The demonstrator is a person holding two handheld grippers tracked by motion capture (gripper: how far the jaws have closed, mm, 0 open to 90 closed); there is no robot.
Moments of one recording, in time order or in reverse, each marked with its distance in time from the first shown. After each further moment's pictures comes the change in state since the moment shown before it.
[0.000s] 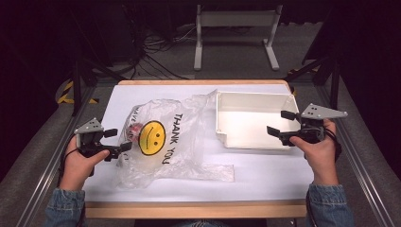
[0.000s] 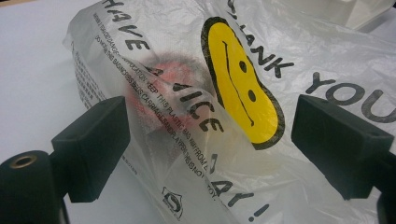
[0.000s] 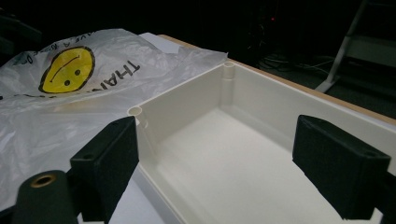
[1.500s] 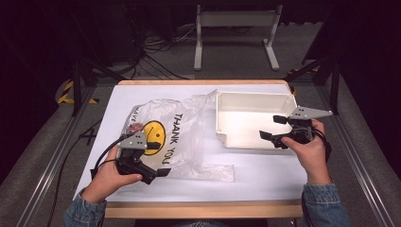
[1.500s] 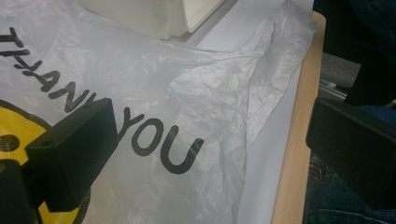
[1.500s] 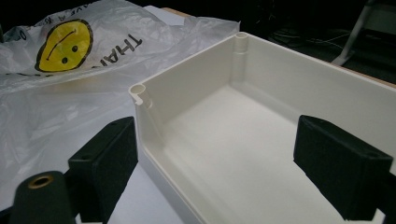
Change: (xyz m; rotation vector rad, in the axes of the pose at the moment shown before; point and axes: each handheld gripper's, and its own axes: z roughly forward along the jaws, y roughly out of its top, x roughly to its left) left arm -0.110 0.027 0.043 0.079 -0.336 0.247; right arm 0.004 -0.007 0.021 0.103 0.027 0.034
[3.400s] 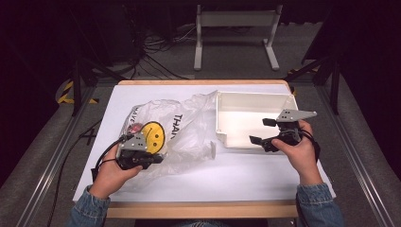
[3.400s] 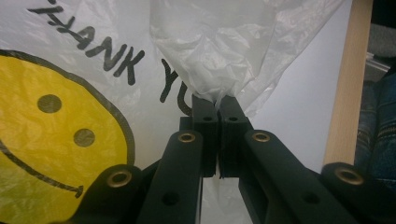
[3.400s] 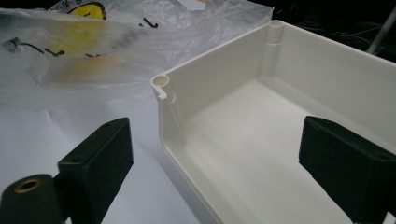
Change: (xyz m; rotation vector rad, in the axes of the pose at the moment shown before) left arm 0.018 -0.015 -0.002 0.085 0.092 0.045; right arm 0.015 0.000 0.024 0.041 0.066 -0.037
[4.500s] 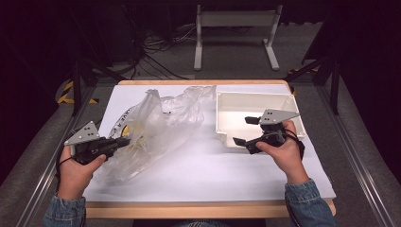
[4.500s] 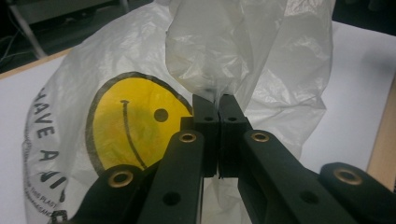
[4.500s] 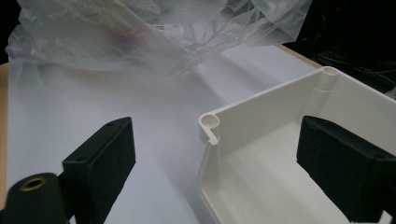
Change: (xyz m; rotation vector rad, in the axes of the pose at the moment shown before) left arm 0.027 -0.031 -0.084 -0.255 0.223 -0.129; right arm 0.035 0.024 0.026 -0.047 0.079 -0.139
